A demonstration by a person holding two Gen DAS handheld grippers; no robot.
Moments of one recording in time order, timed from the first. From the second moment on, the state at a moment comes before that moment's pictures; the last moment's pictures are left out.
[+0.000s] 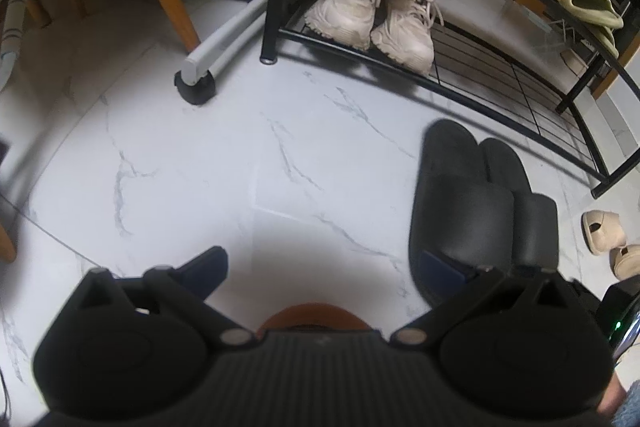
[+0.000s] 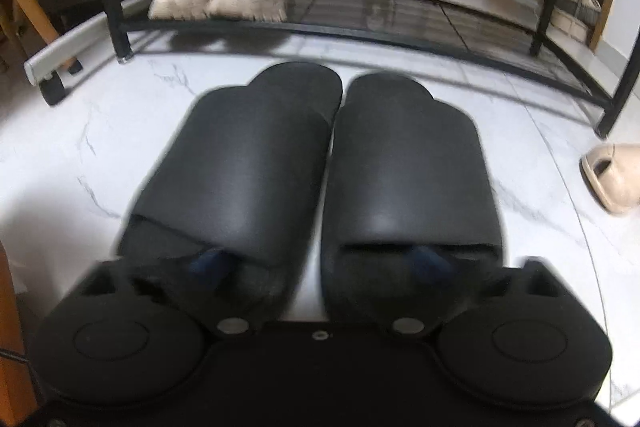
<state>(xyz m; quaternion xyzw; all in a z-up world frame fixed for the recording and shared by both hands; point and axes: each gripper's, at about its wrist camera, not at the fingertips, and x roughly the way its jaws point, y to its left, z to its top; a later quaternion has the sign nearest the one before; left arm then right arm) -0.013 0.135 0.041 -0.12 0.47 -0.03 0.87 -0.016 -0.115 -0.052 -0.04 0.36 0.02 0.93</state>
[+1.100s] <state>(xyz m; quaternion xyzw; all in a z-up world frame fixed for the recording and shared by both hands) -0.008 0.147 0.039 -0.15 0.47 -0.02 0.87 -0.057 -0.104 0.039 0.04 0.29 0.01 0.96</state>
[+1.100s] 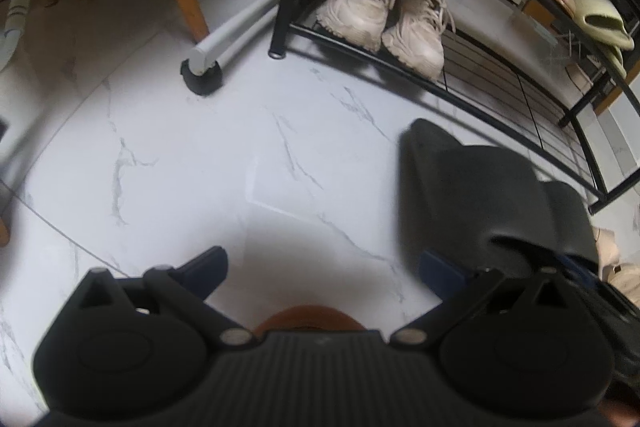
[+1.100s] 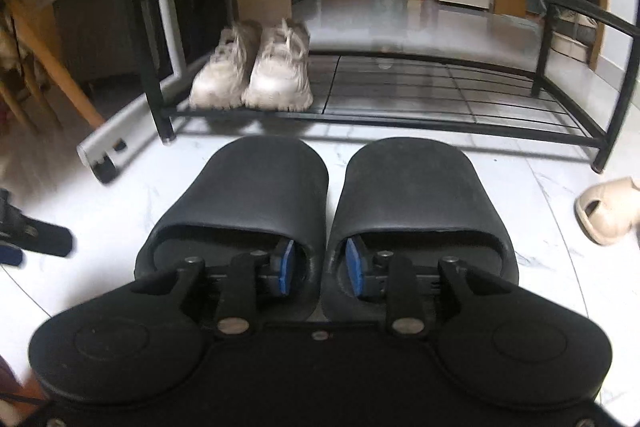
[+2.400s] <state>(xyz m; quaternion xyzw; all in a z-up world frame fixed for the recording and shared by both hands) 0.005 0.141 0.014 -0.14 0.48 0.02 0.87 0.216 -0.159 -0.030 -0.02 0.25 -0.05 0.97</state>
